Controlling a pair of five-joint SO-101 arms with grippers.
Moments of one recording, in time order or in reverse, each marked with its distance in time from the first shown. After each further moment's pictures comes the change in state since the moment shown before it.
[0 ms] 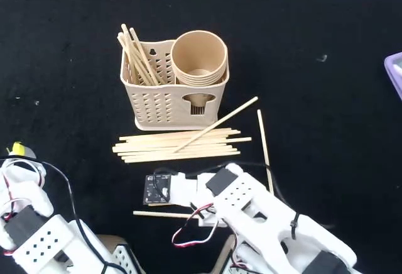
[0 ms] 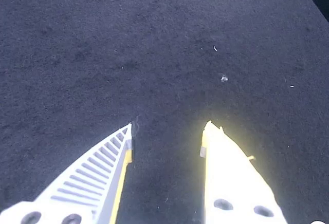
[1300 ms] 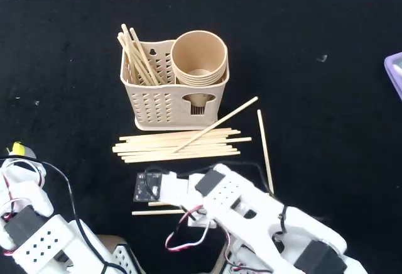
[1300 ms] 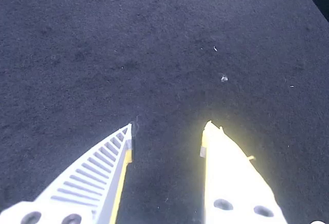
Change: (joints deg) left arm 0.0 0.0 0.0 0.0 0.0; right arm -3.2 7.7 -3.5 -4.0 -6.9
